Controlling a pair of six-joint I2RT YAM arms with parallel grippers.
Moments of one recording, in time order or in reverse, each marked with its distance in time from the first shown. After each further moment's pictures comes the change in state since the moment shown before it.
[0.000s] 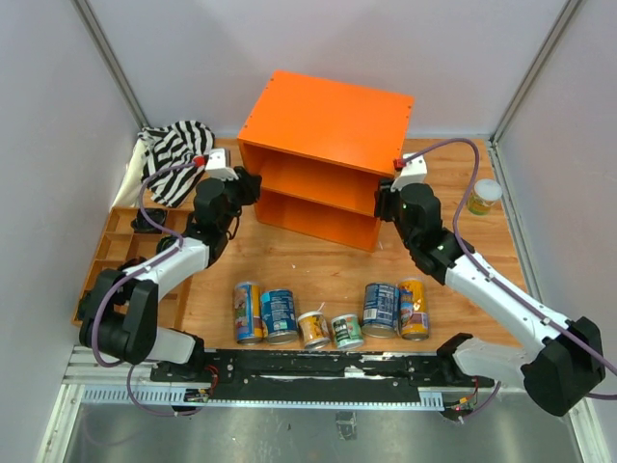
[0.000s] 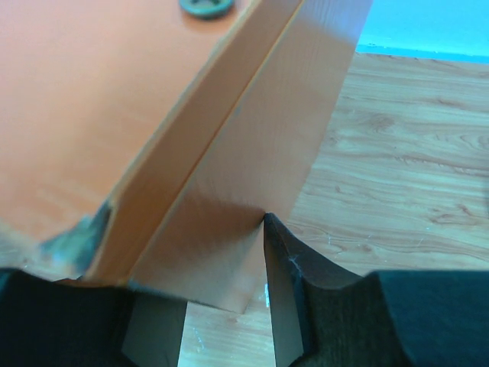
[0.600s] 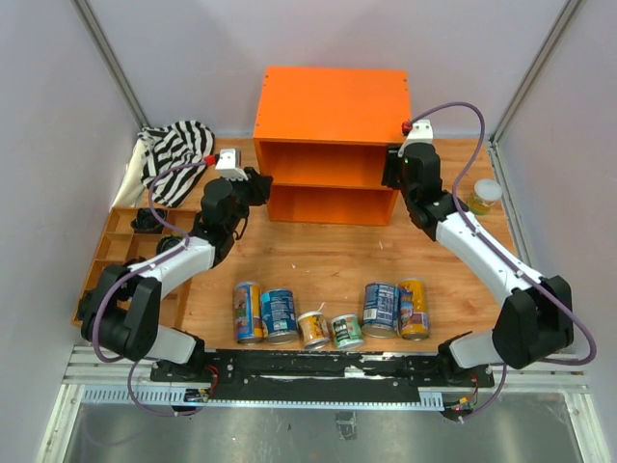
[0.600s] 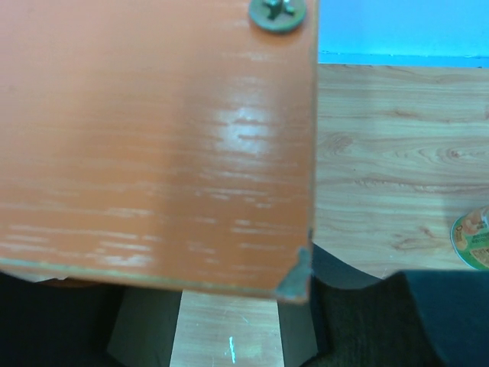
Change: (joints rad) left arm -0.062 0.022 0.009 0.036 0.020 0.000; right arm -0.191 0.259 0.246 -0.051 -0.077 -0.004
